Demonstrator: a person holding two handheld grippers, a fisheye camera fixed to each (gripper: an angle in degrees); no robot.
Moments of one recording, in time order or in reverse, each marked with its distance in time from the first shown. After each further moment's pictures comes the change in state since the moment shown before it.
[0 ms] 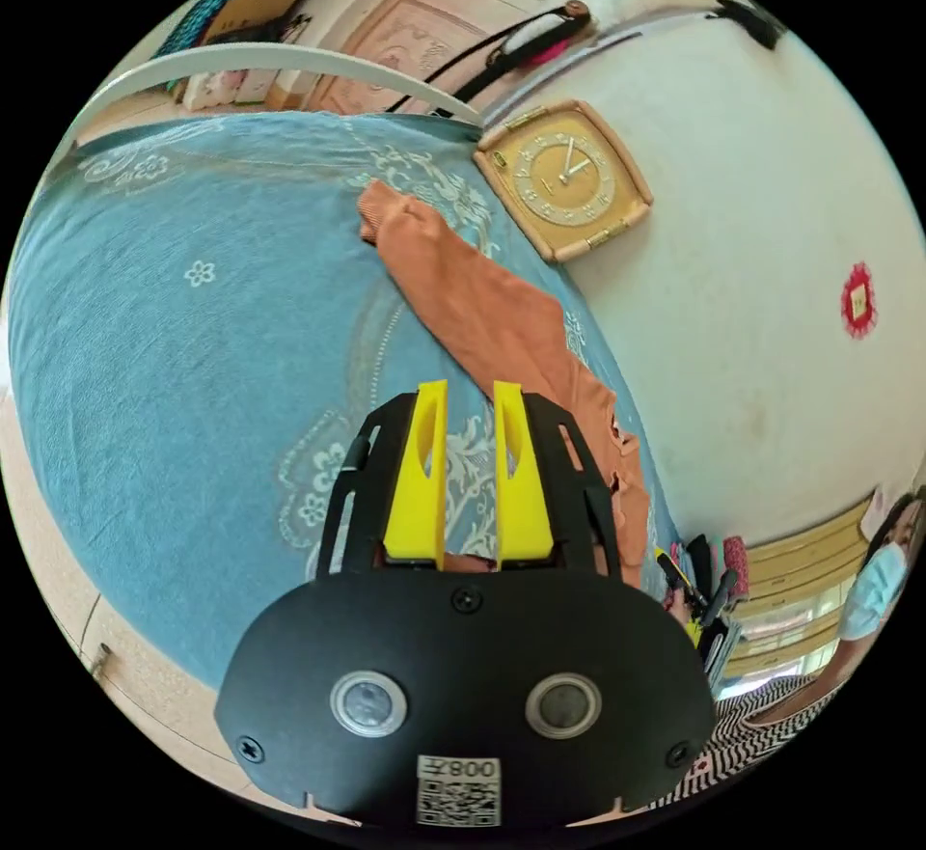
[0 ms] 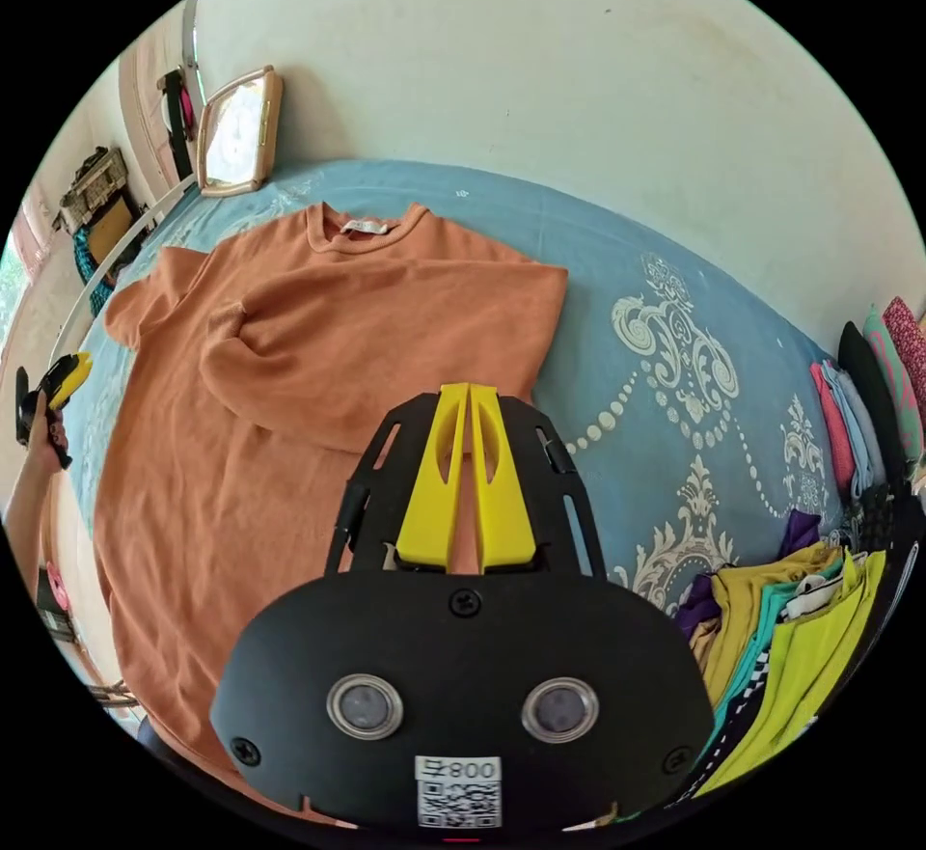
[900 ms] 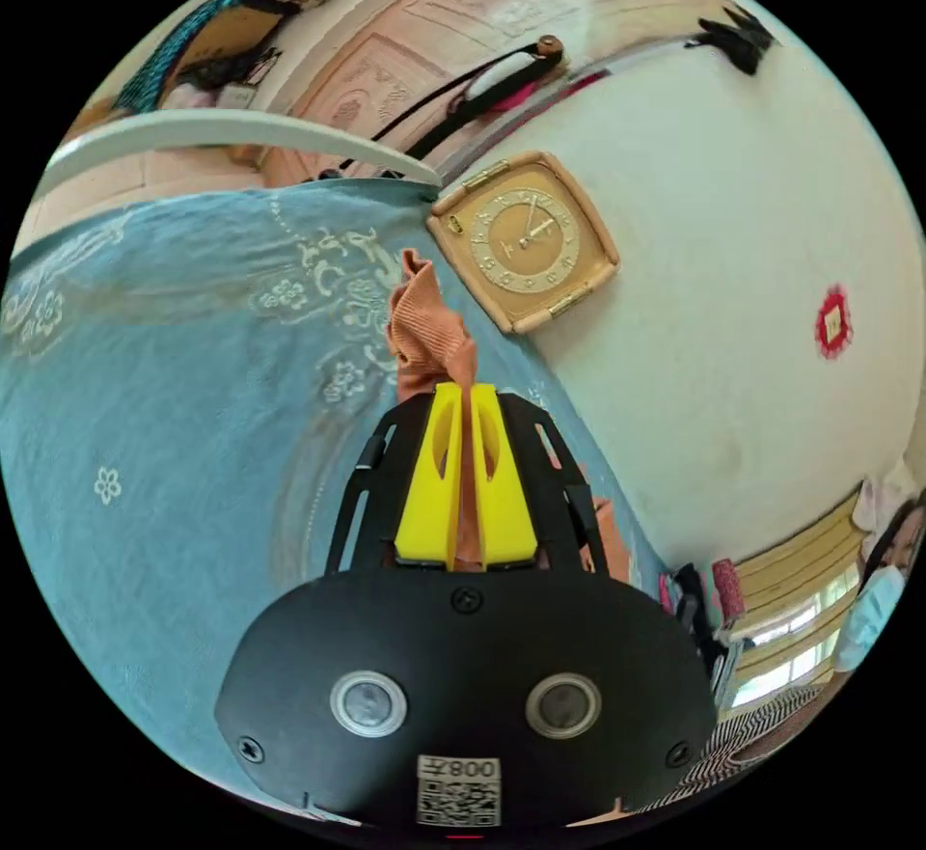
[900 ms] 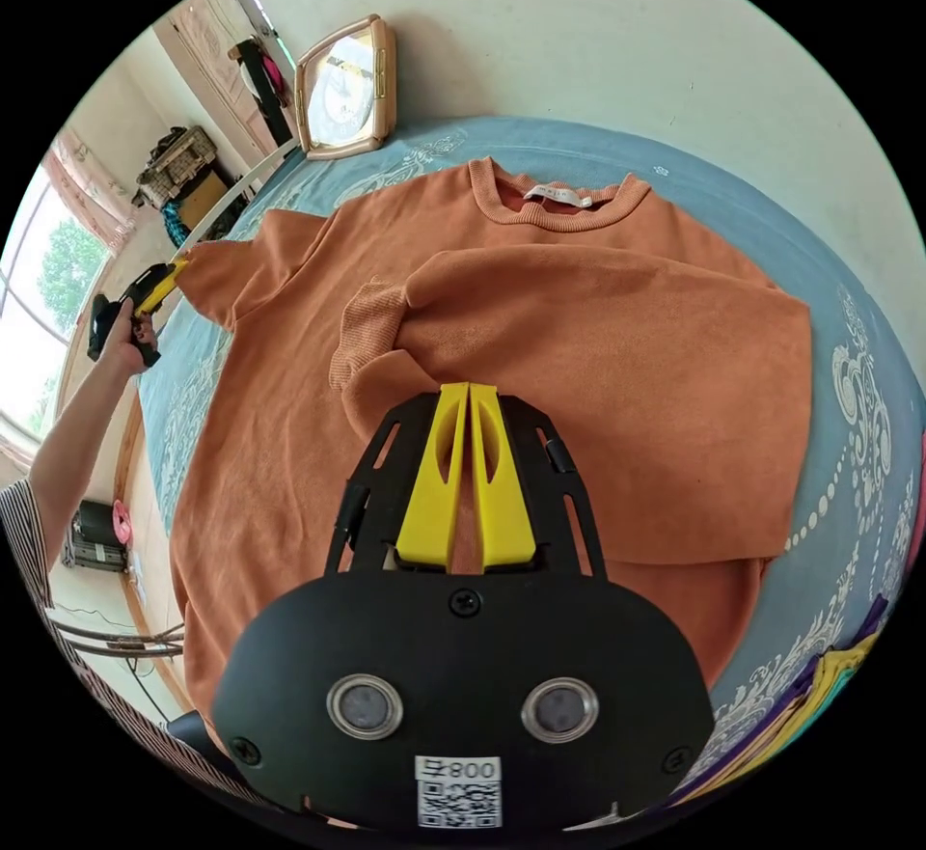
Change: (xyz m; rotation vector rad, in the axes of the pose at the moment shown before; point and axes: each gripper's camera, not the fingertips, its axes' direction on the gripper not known) left arm 0.079 -0.061 0.001 0.098 0.087 0.196; right arm -0.056 -0.069 0.141 -0.155 -0.335 -0.081
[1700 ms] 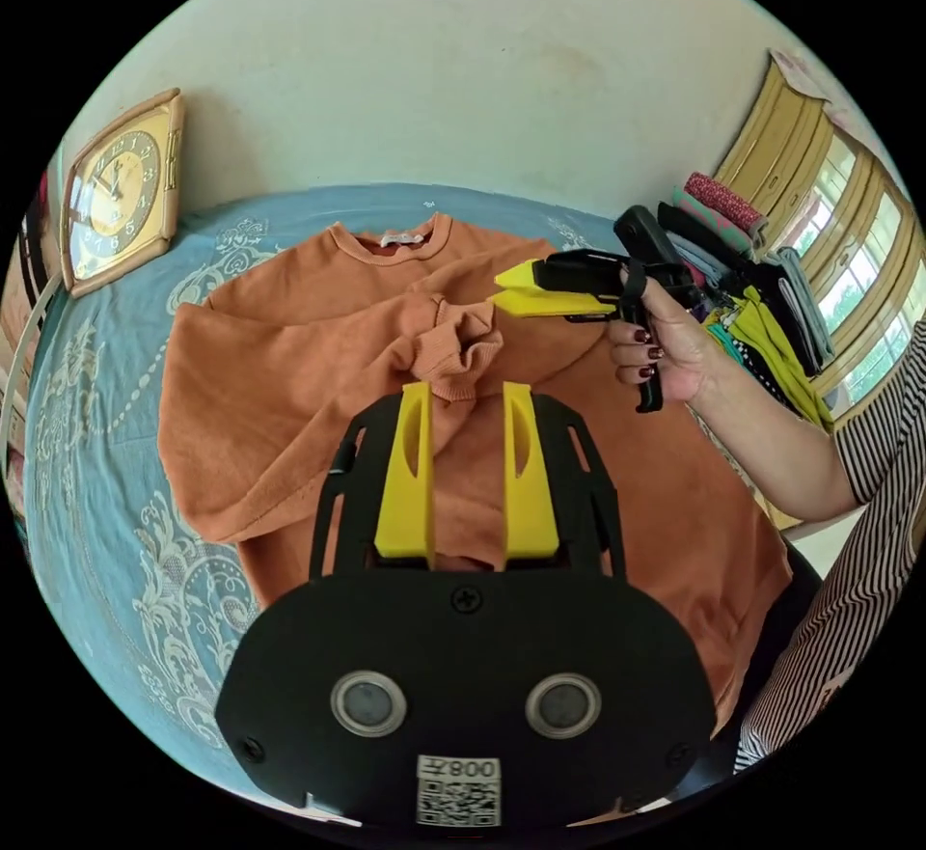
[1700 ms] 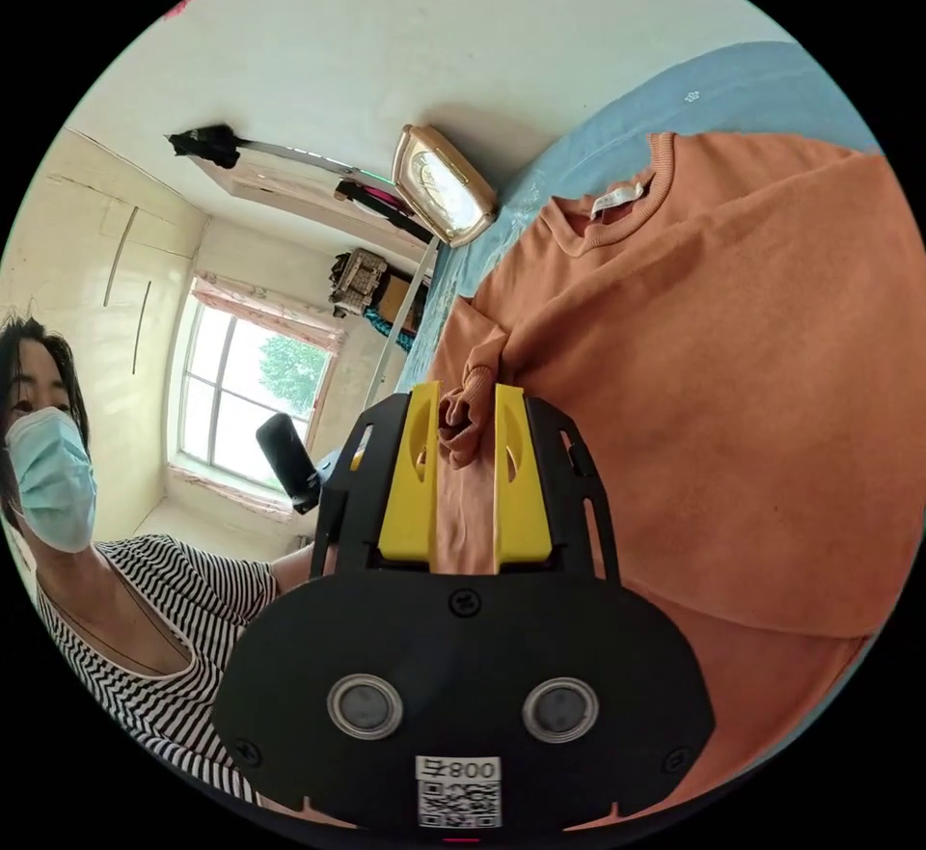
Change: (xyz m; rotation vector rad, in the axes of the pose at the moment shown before) left arm 0.294 0.299 0.149 -0.506 -0.007 0.882; right arm 0.170 -0.008 0.041 0.081 -0.784 0.150
